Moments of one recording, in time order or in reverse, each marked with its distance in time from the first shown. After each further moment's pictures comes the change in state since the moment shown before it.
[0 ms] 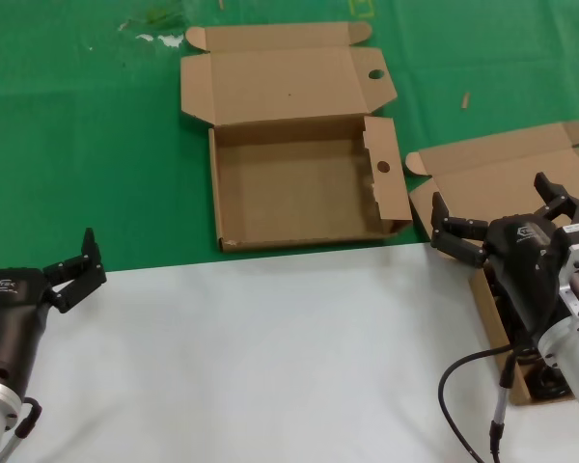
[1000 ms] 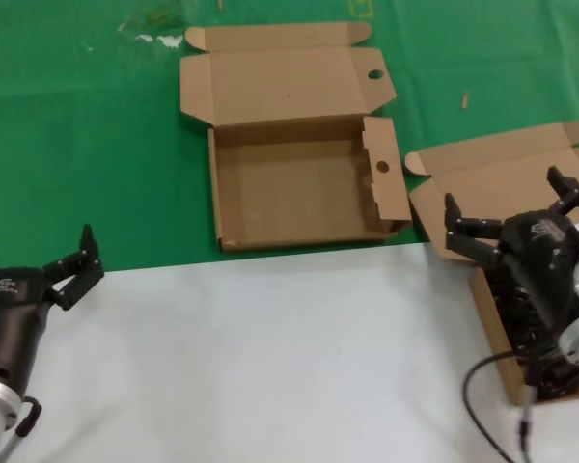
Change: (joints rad) left arm 0.000 0.000 0.000 0.000 0.000 0.000 0.000; right arm -0.003 0.052 0.014 0.003 -0.005 -0.024 -0.004
